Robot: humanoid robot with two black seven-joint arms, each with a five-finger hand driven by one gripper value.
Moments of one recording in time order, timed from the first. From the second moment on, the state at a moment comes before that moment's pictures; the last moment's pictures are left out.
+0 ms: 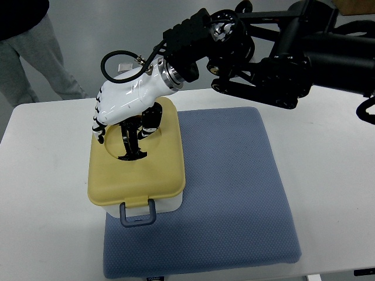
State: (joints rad) left arm -0.03 0.00 -0.02 -0.14 0.01 -0.07 -0.04; right arm 1.63 -0.08 -0.02 1.02 -1.75 0.23 0.61
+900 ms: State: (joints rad) left arm -0.03 0.00 -0.02 -0.14 0.01 -0.07 -0.04; right arm 1.64 -0.08 -0.02 1.00 -1.75 0.23 0.61
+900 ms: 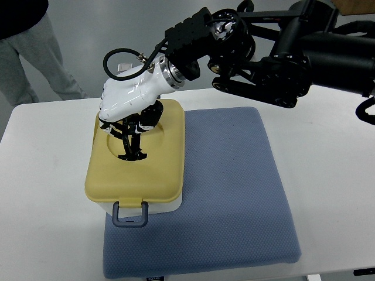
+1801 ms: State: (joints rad) left arm -0.03 0.00 -0.02 -0.14 0.01 -0.07 -0.04; right arm 1.67 -0.16 0.00 1.00 -1.73 0.25 0.61
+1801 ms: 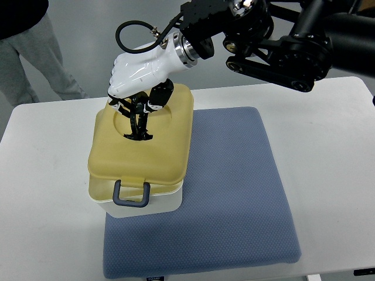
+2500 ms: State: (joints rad) left arm -0.03 0.00 -0.02 -0.14 0.01 -0.07 -0.04; right arm 1.60 -0.36 -0.01 0.85 -1.73 0.23 0.61
